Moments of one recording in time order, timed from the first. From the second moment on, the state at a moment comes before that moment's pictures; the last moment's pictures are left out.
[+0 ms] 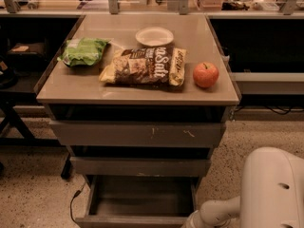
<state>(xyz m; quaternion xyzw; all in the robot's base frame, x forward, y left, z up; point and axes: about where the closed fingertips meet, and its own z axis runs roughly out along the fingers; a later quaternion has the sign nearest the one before) 0.364 -0.137 0.181 -0.42 0.88 0.20 0.09</state>
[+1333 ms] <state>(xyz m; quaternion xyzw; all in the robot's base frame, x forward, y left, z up) 0.469 -0.175 0.204 -0.36 0.90 0.07 0.23</state>
